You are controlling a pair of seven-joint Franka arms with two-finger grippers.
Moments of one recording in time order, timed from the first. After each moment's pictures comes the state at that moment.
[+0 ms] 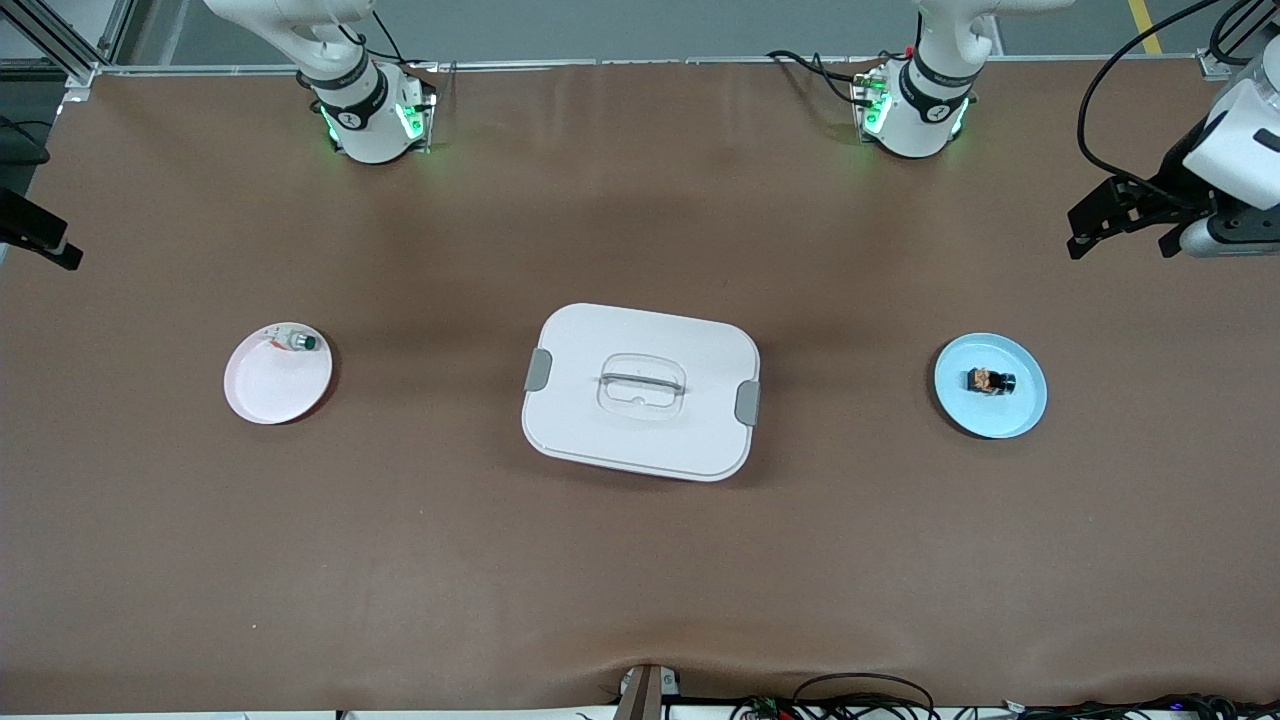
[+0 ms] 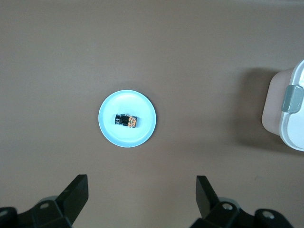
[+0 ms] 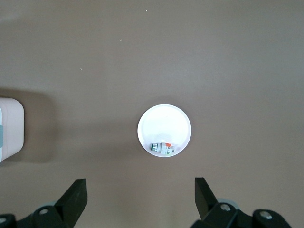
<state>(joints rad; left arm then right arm) -0.06 -0.12 -0.02 -1.71 0.01 1.66 -0.09 -0.01 0.02 -0.11 -1.43 0.01 1.48 -0.04</state>
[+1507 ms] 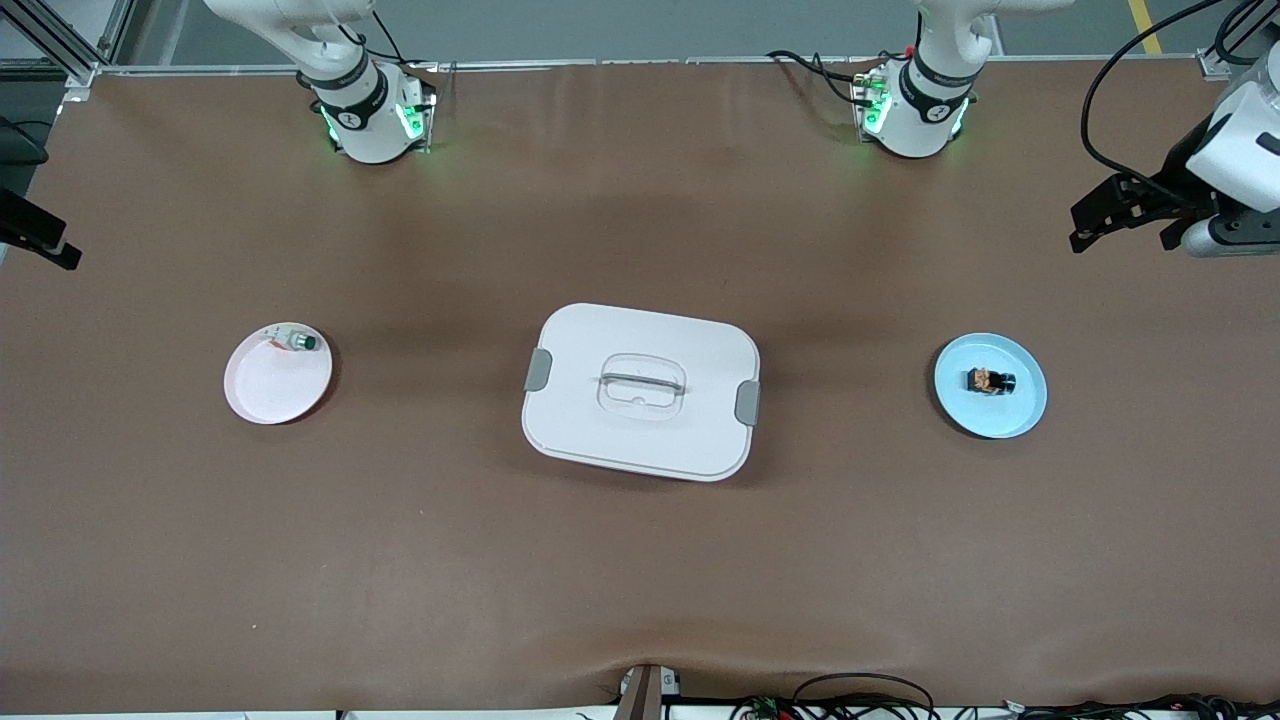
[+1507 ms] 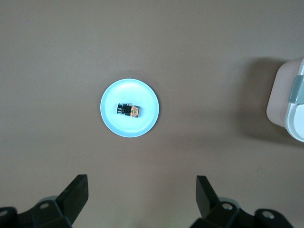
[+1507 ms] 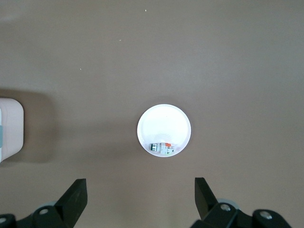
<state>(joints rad) -0.06 -0.11 -0.01 -1.72 0.01 1.61 -0.09 -0.01 0.02 -0.11 -1.43 0.01 1.48 -0.04</state>
